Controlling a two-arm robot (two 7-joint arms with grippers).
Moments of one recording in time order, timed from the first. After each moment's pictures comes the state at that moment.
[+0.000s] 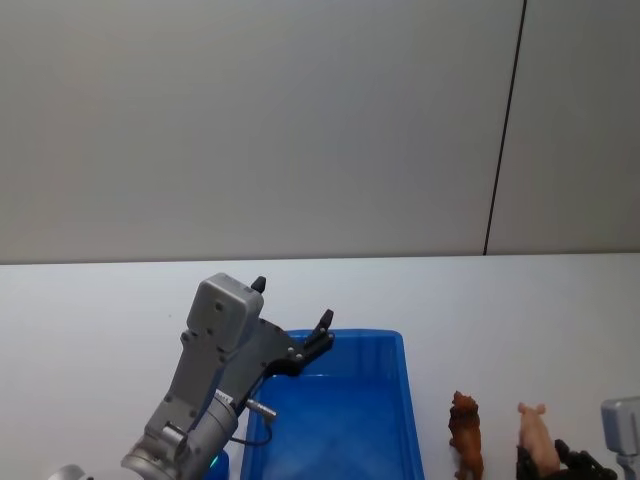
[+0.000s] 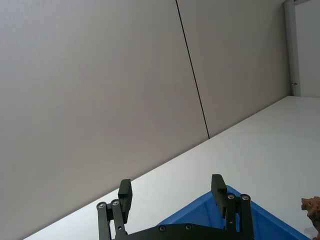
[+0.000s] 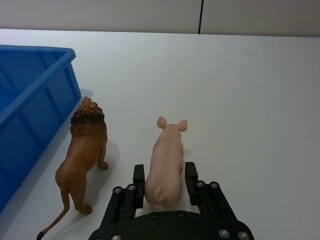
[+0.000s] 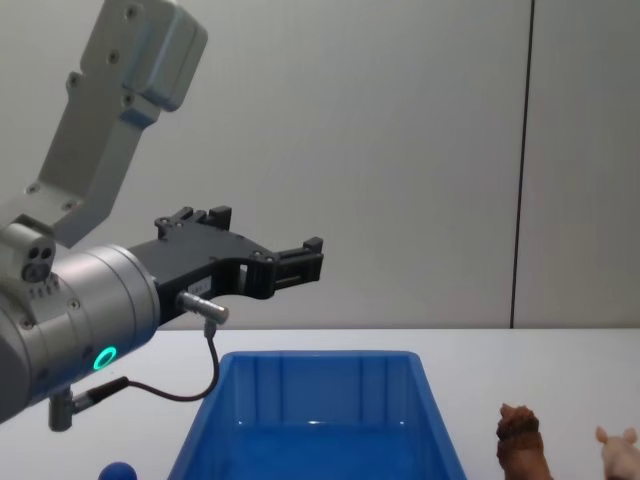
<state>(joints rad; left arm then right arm) -0.24 0.38 0.45 -1.63 -0.20 0.01 -0.01 -0.10 0.26 -0.25 -1.65 0.27 0.21 -0.09</state>
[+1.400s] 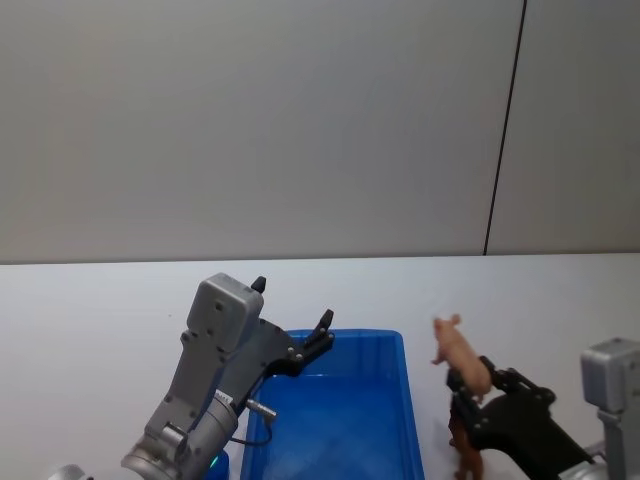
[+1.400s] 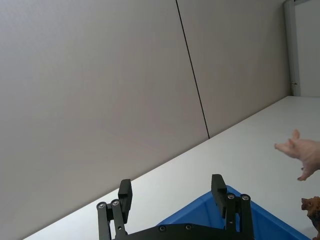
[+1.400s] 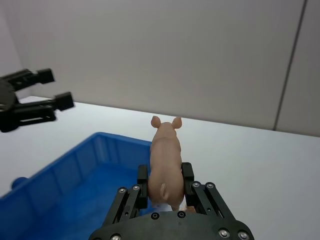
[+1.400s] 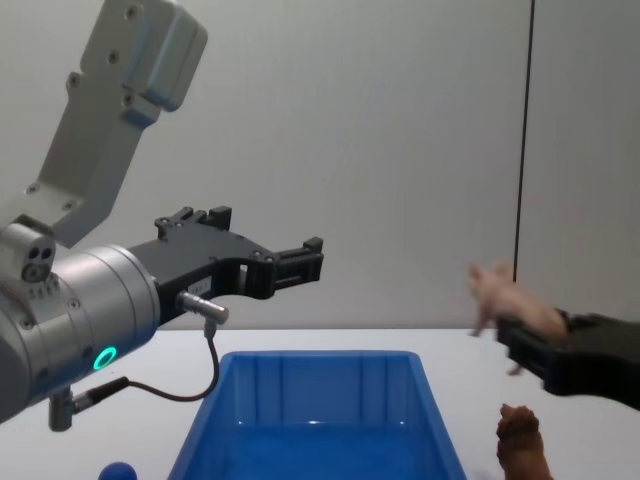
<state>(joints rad) -0.24 0.38 0.45 -1.63 -0.20 0.01 -0.01 -0.05 0.24 -0.26 -1.72 0.24 0.04 0.17</state>
